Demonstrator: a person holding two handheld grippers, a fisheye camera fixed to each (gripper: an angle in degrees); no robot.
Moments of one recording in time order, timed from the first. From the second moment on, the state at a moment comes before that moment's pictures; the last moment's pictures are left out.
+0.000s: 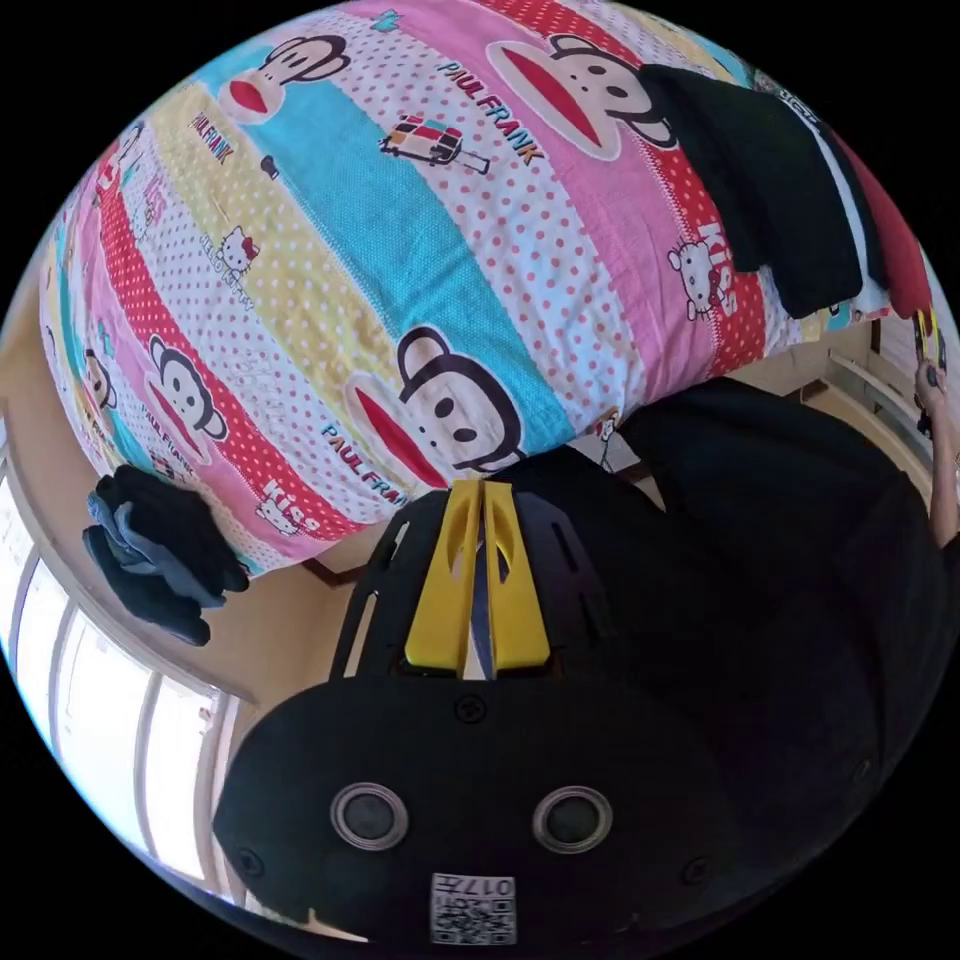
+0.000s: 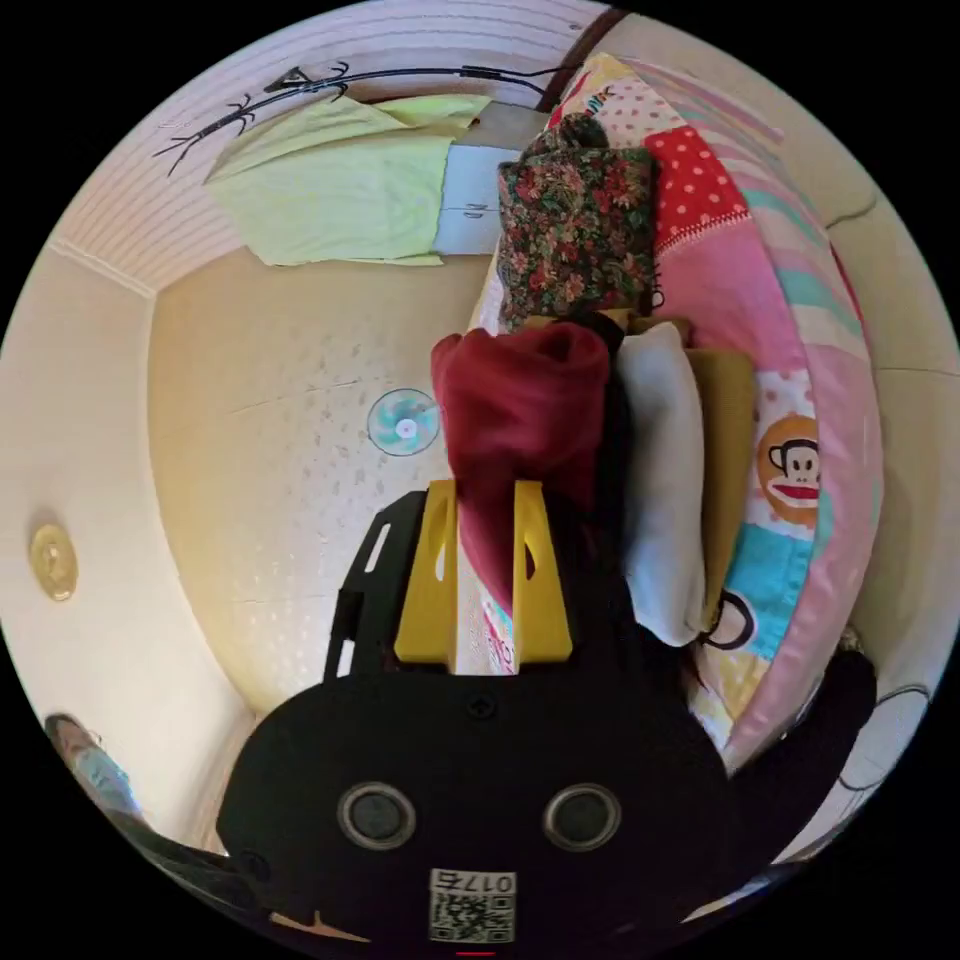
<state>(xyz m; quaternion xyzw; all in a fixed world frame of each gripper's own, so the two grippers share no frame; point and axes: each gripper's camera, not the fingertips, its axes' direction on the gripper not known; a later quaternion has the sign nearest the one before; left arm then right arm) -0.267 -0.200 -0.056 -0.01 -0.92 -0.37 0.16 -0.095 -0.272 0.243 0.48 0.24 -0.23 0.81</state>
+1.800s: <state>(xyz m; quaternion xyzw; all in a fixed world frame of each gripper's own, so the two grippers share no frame) -0.280 -0.432 -0.165 0.19 -0.93 -0.26 0.15 0.187 -0.161 0.498 -0.50 0.68 0.09 0.53</state>
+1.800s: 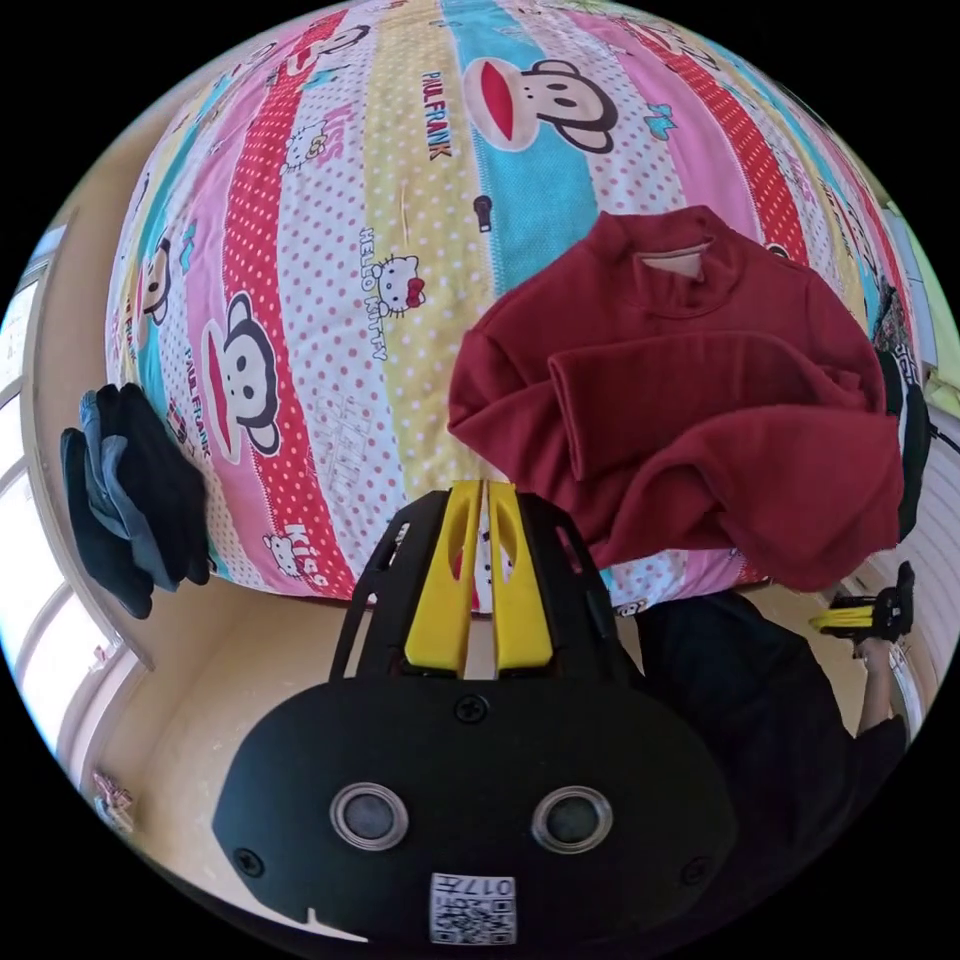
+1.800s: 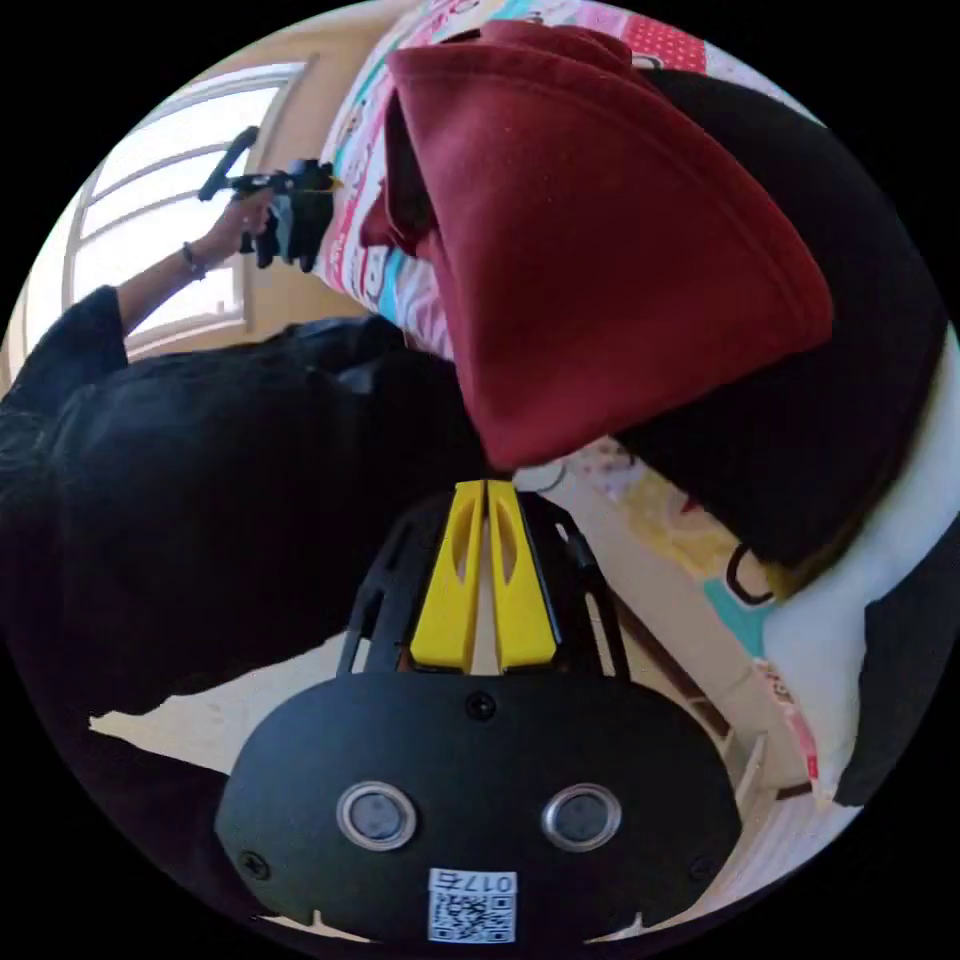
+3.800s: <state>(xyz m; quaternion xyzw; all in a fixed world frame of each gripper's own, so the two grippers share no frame) -0.009 -0.064 0.476 0.26 -0.57 0.53 0.57 0.076 0.062 0.824 0.03 0.51 -0.66 0.56</state>
